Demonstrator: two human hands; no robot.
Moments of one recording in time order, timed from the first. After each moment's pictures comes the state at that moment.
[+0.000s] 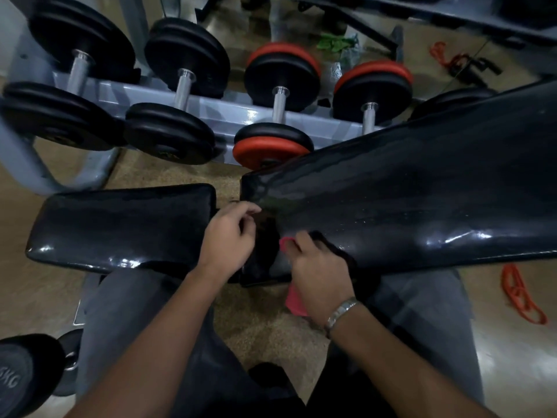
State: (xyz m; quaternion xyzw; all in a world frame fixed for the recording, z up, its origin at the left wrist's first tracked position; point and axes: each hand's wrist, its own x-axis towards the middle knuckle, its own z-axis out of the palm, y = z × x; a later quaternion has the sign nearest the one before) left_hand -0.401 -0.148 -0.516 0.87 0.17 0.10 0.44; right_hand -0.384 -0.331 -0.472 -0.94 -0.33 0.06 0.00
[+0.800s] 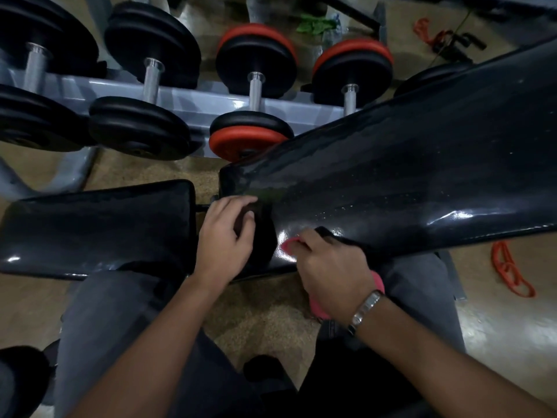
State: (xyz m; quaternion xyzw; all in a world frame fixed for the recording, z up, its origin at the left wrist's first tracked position) left_hand -0.399 -0.183 -0.517 0.88 0.12 0.19 0.41; right_hand -0.373 -0.376 -0.457 -0.93 -0.38 0.04 -0.03
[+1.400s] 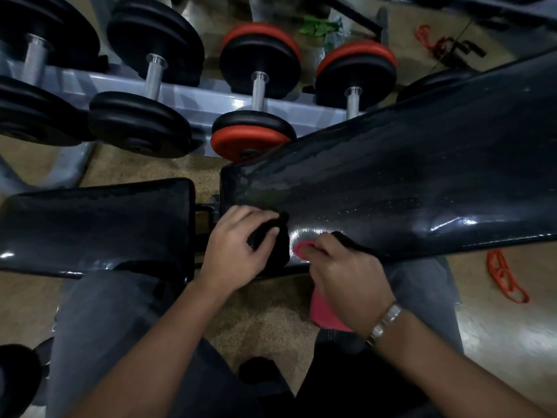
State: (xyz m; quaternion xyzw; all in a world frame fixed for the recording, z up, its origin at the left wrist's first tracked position) left_hand -0.402 -0.190 -0.523 0.89 0.01 0.22 0.40; right_hand -0.374 -0.393 -0.452 -0.93 -0.36 0.03 0.03
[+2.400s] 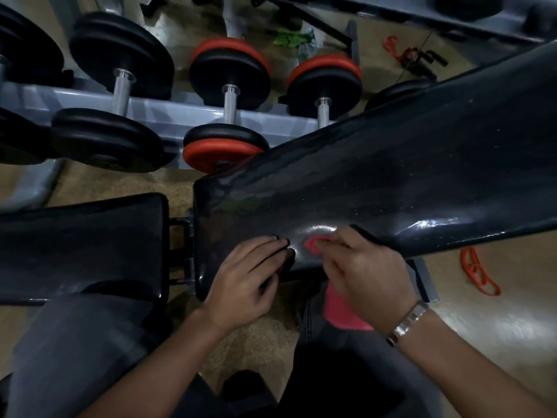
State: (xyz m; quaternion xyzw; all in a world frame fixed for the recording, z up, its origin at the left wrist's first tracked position) left_hand -0.410 -0.237 -0.543 0.89 -0.16 0.25 0.35; right_hand -0.350 -0.436 -0.421 -0.94 -0.34 -0.07 0.07
